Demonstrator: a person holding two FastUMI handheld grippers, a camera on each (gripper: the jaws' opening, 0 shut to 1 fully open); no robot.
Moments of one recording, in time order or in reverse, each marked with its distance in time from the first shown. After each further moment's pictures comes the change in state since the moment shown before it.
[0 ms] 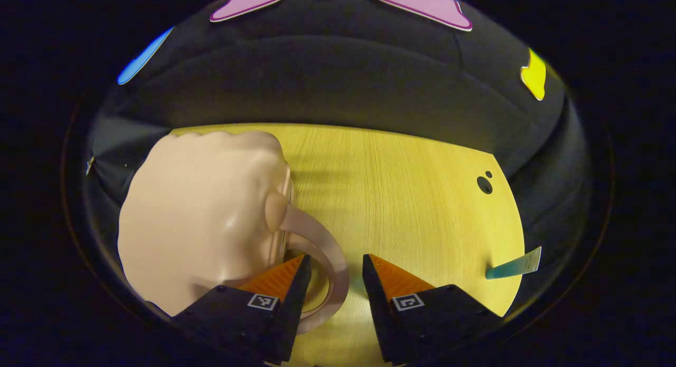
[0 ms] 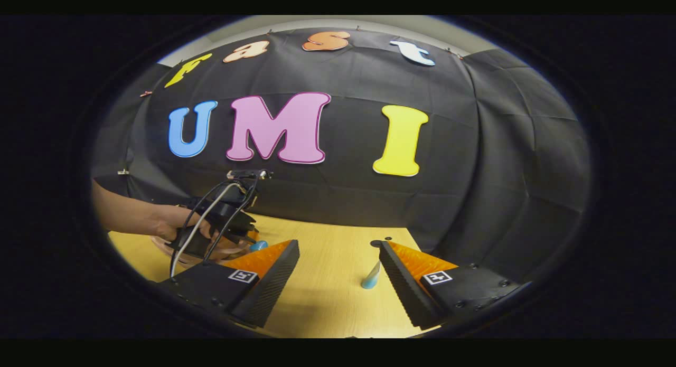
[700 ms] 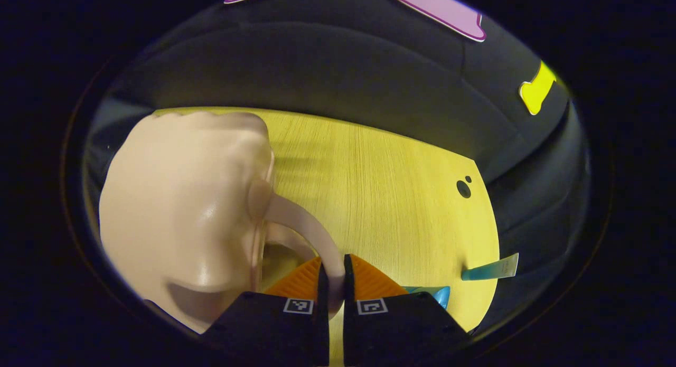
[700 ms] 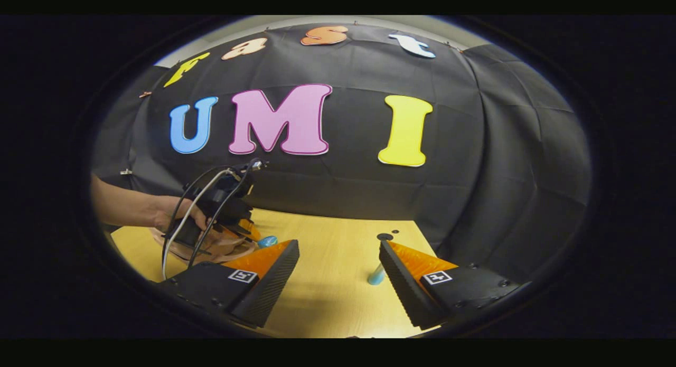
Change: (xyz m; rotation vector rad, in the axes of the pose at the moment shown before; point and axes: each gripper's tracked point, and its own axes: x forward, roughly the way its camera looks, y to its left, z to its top) left arm -0.020 -0.008 0.013 0.015 -0.027 -0.127; right arm 0.008 0.011 -0.015 0.023 0.035 0.051
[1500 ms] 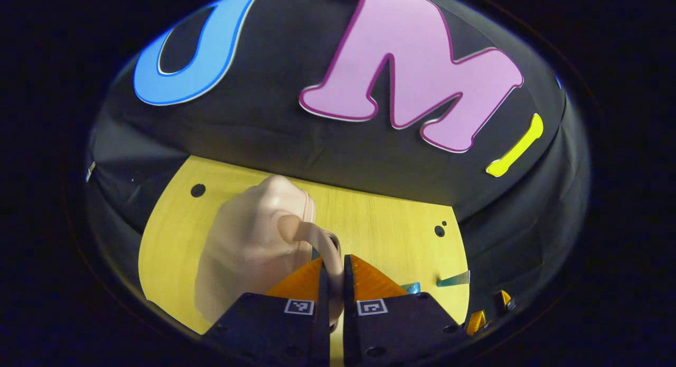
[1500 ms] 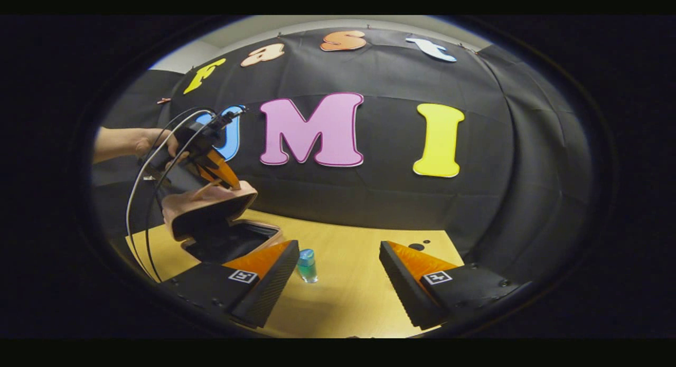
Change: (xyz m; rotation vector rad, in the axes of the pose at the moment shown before) left arm -0.206 0.127 0.129 -0.036 -0.151 -0.036; right arm 0.002 0.053 0.026 0.003 -0.038 0.160
